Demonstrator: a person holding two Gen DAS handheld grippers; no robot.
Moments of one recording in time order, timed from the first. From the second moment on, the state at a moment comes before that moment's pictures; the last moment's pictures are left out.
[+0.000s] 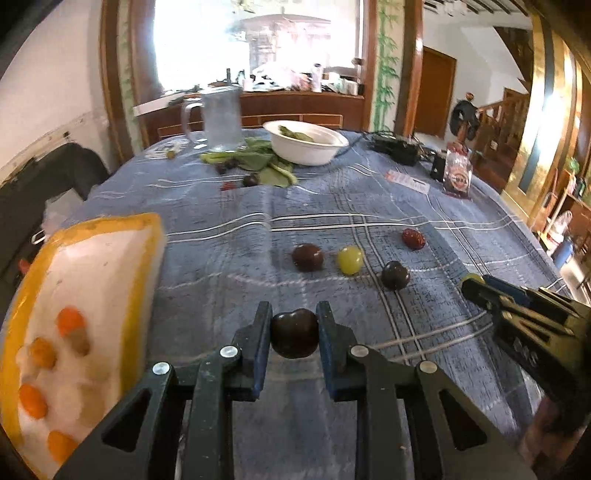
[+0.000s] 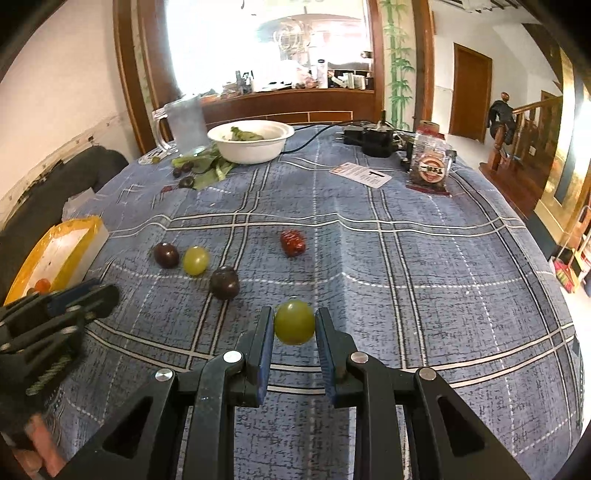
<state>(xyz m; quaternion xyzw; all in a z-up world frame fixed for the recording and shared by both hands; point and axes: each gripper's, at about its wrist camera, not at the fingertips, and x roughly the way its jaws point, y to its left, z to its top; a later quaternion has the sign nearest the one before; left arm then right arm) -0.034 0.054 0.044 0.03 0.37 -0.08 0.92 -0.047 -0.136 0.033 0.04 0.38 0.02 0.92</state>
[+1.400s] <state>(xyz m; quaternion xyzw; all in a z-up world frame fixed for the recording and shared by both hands) -0.112 0.271 0.076 -0.10 0.35 0.09 0.93 -0.117 0.092 0.094 -0.06 0.34 0.25 0.90</state>
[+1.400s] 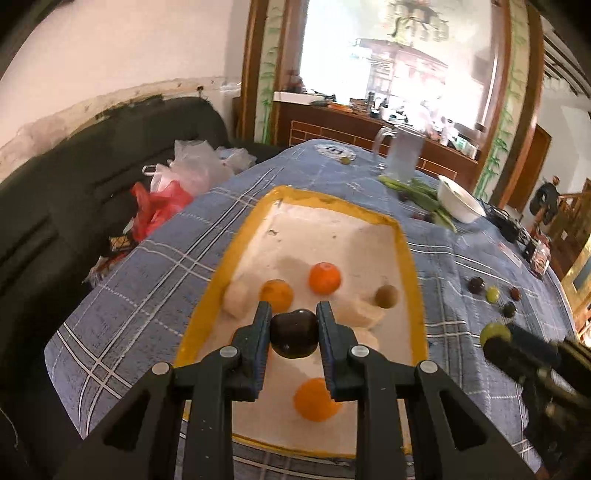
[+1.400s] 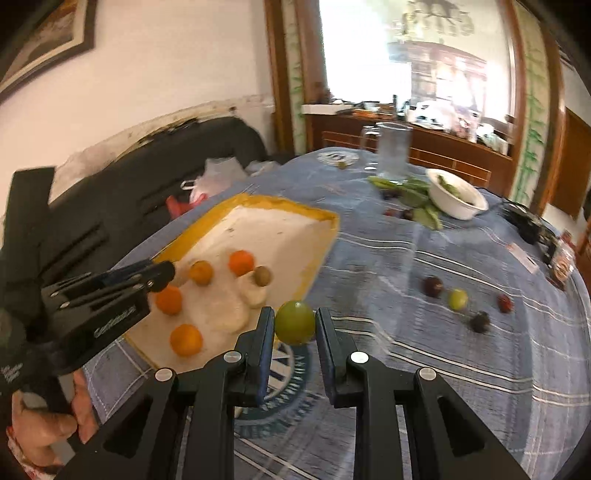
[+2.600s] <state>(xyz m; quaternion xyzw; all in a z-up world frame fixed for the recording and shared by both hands) -0.115 0.298 0.074 -0.12 0.34 0.11 0.93 -0.079 0.150 0.068 -0.07 0.36 0.26 0.89</state>
